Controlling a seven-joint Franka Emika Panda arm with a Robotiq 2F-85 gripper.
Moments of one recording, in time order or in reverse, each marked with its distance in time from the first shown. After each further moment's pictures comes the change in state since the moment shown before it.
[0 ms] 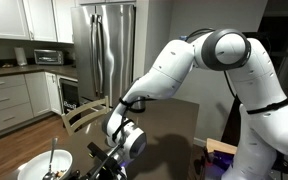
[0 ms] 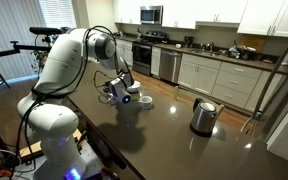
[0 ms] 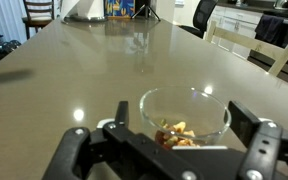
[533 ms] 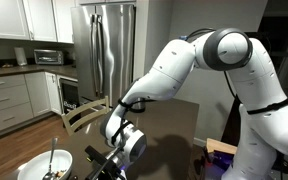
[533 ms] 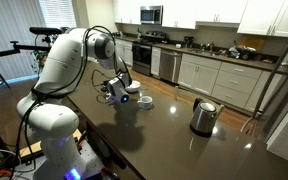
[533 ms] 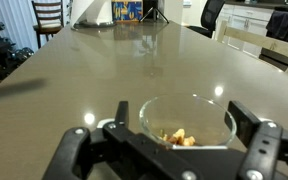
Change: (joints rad) arm 0.012 0.000 0.018 0.000 -0.005 0.000 0.043
